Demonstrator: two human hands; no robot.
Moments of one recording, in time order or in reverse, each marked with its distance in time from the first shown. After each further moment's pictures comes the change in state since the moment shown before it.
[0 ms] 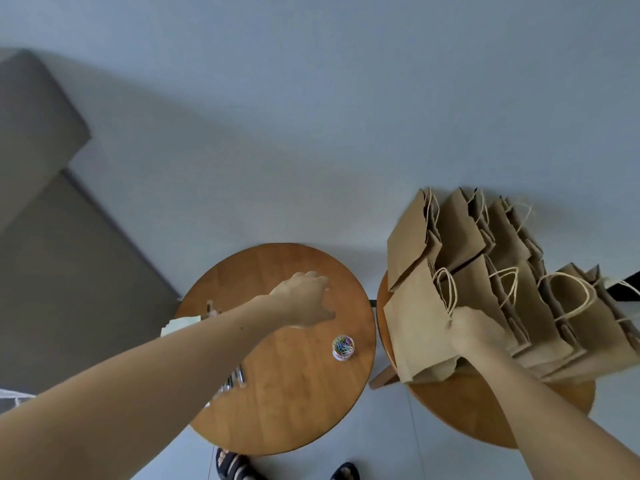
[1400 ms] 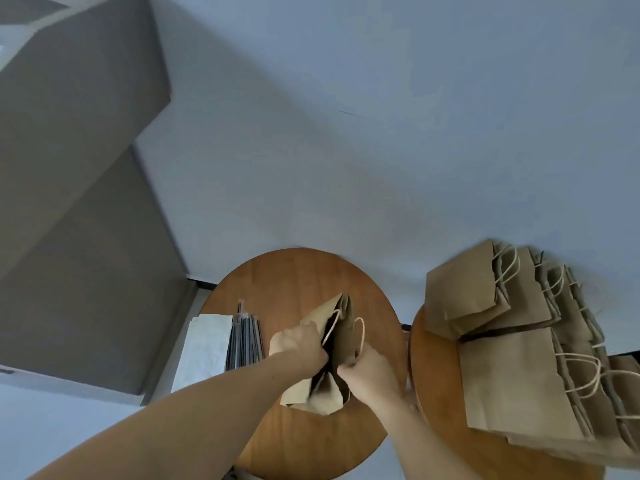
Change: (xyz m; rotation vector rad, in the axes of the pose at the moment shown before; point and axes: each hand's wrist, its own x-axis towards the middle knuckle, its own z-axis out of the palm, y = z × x) left_hand -0.001 -0.147 0.062 -0.241 -0.030 -0.370; right_hand -0.068 -0.271 0.056 0.396 -0.247 -0.227
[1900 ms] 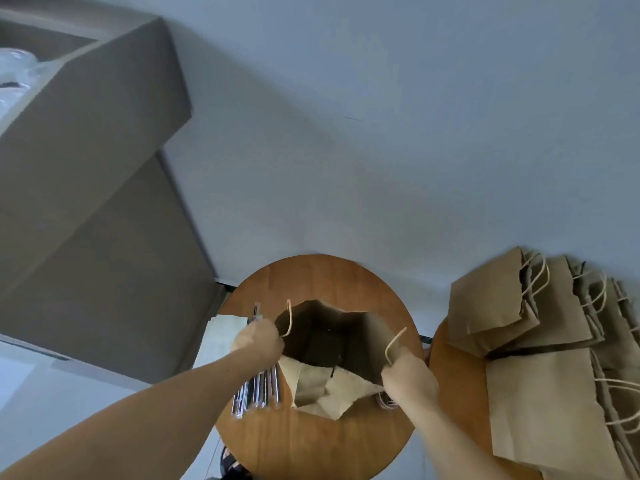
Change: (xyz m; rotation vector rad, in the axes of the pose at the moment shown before) left_hand 0.009 -0.053 -0.010 -0.033 0.086 -0.258; right_hand 0.032 0.049 -0.031 -0.247 0.119 0.022
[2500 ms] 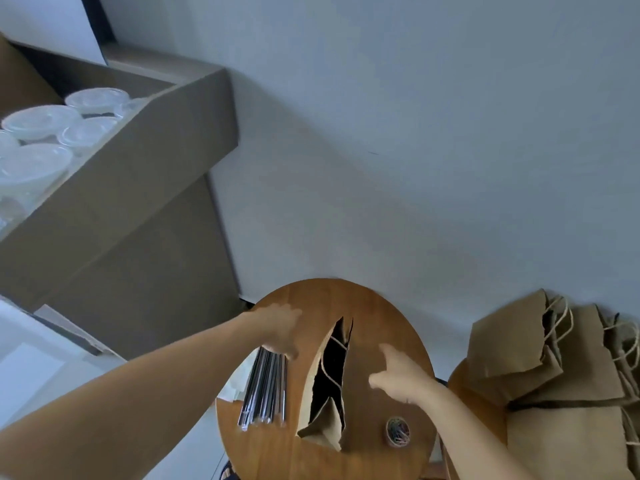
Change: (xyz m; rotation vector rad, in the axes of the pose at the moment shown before) left_hand -0.010 0.005 -0.066 0.217 -0.149 0.311; right_hand 0.020 -0.030 -0.046 0.089 -0.455 -0.291
